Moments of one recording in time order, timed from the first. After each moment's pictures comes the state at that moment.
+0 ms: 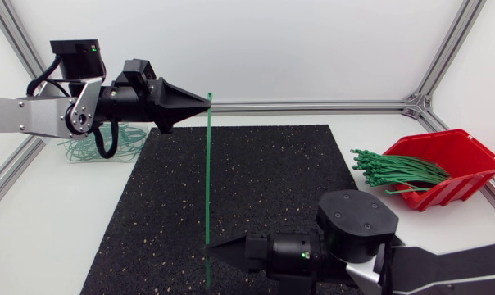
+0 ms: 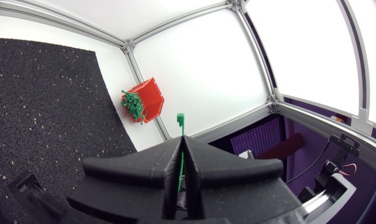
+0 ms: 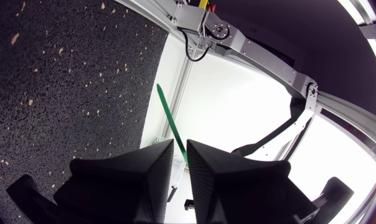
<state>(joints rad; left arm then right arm) -0.16 1.71 1.06 0.38 1.39 -0.89 0.91 1.52 0.33 0.97 -0.47 -2.00</state>
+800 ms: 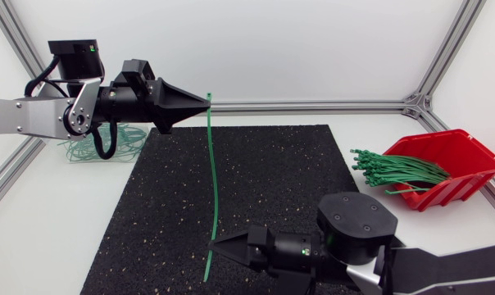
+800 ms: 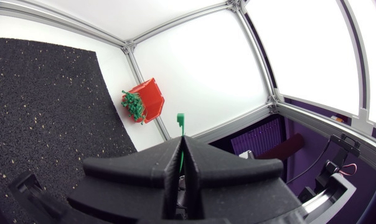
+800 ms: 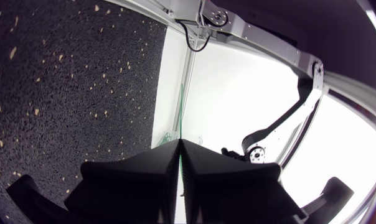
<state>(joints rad) -0.16 1.70 1.05 0.38 1.39 -0.89 0.92 1.52 0.32 0.95 -0.39 -1.87</state>
